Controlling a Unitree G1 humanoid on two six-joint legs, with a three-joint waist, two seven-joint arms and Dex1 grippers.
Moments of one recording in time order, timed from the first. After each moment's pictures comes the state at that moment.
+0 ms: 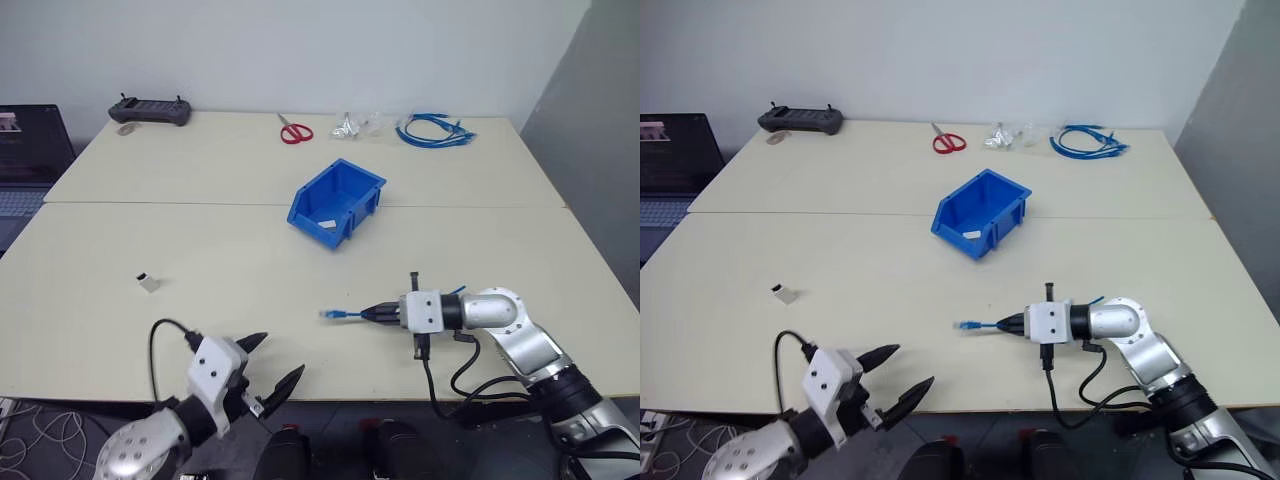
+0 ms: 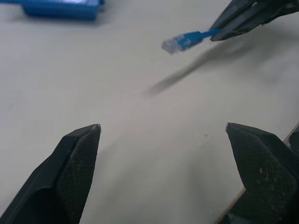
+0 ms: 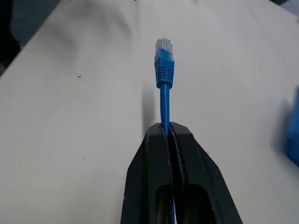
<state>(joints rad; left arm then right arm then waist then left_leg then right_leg) 0.60 0.43 0.10 -0.79 -0.29 0.39 -0.58 -0.42 -0.54 0.42 0.12 0.03 -0.30 1.09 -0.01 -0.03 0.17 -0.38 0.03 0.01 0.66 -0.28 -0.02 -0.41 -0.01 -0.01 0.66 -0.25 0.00</state>
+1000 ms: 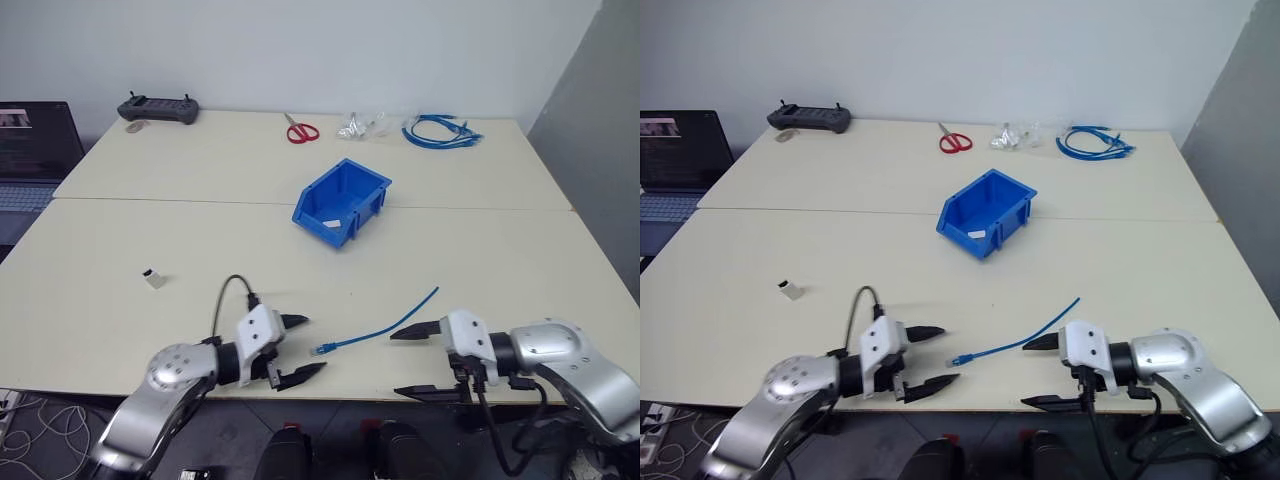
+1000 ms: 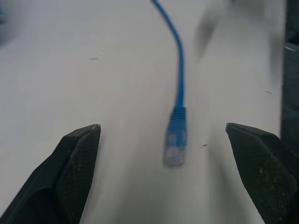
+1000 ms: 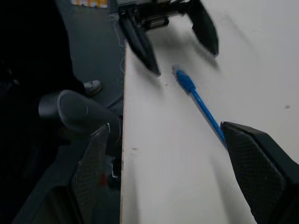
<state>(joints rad) -0.03 0.65 -0.19 -0.24 -0.26 0.23 -1.02 -0.04 -0.85 0.15 -0.55 0.45 0.40 1.03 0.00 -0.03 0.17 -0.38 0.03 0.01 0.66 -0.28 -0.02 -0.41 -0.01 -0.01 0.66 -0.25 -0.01</state>
